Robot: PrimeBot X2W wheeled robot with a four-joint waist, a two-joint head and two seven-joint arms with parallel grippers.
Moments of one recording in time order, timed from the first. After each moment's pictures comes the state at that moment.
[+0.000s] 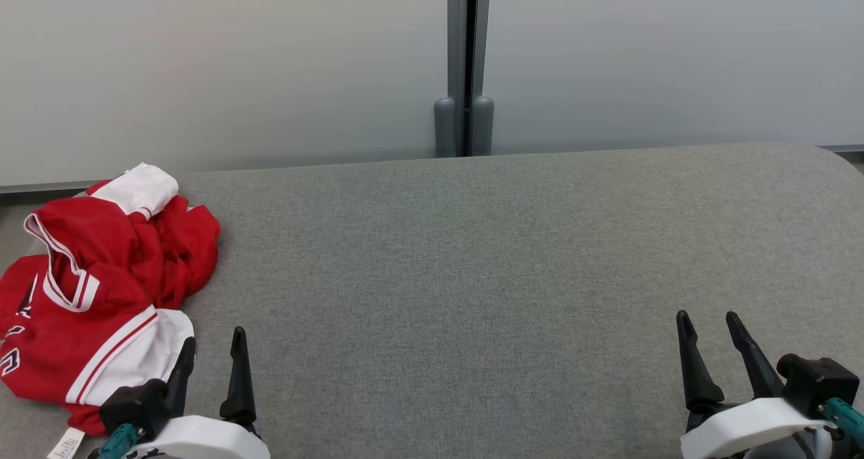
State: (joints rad) left arm 0.00 0.07 -0.03 0.29 -0.37 0.01 -0.19; right arm -0.02 -0.10 0.08 0.23 0.35 0.13 -0.19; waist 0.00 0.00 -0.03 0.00
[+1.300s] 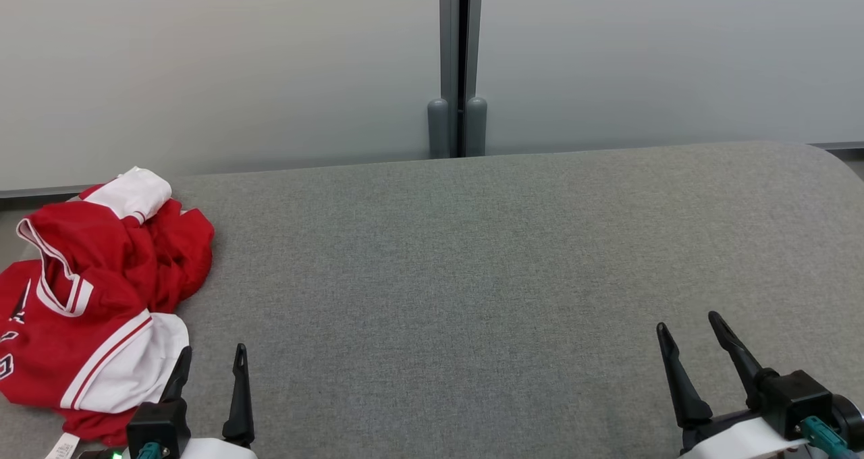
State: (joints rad) left arm 0.02 0.05 0.02 0.32 -0.09 0.00 -0.26; right arm 0.00 -0.09 0.06 0.23 0.10 0.13 -0.26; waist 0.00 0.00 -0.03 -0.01
